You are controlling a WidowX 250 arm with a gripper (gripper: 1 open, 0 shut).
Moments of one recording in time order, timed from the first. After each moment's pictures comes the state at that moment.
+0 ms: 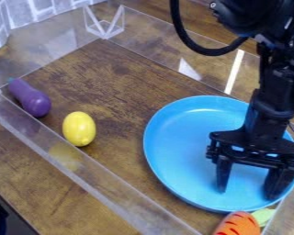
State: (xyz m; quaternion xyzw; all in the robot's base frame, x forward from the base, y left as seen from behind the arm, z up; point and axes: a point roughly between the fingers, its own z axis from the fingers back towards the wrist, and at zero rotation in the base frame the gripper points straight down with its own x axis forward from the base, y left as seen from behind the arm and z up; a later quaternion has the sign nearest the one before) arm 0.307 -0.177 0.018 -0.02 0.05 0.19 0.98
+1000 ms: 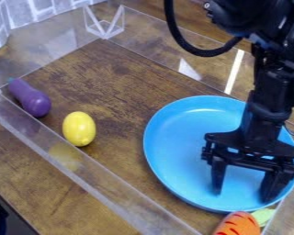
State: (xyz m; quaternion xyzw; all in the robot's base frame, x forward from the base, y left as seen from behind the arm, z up) arm 0.293 -0.173 0.021 -0.02 0.08 0.18 0.98
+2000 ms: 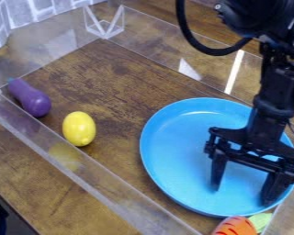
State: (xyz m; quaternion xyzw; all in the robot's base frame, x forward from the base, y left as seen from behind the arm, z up) arm 0.308 -0.179 0.020 0.00 0.08 0.10 0.99
